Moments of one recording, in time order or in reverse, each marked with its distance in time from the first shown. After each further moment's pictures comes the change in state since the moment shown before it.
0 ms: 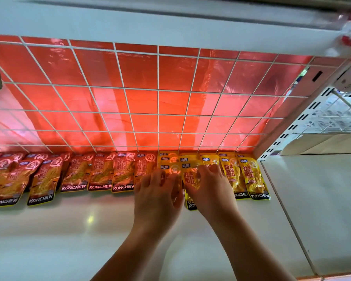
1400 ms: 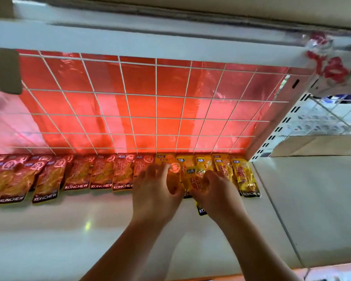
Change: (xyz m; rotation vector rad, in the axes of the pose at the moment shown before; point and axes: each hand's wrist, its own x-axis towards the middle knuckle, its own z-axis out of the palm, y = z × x) left_hand 0.016 0.021 -0.042 -0.175 -0.131 -0.199; right_hand -0.018 0.020 -0.024 0.066 -0.026 0.033
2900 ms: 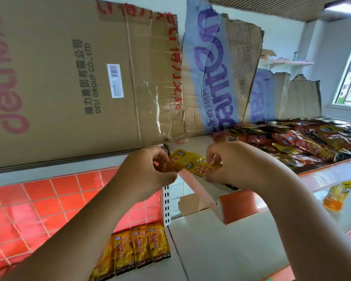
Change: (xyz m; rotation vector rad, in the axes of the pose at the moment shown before) left_hand 0.032 0.334 -0.156 -0.310 -0.154 0.456; right_hand -0.062 0.073 -0.420 -0.264 0.191 -0.129
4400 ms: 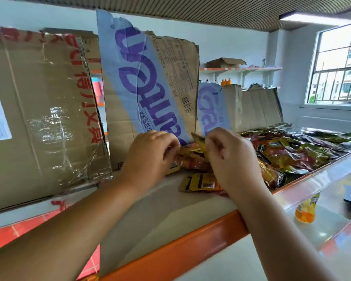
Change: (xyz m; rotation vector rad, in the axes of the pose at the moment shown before) left_hand 0.144 0.125 0.114 0.342 0.334 0.661; right_hand 0.021 0.157 -0.023 0.333 0.809 -0.019
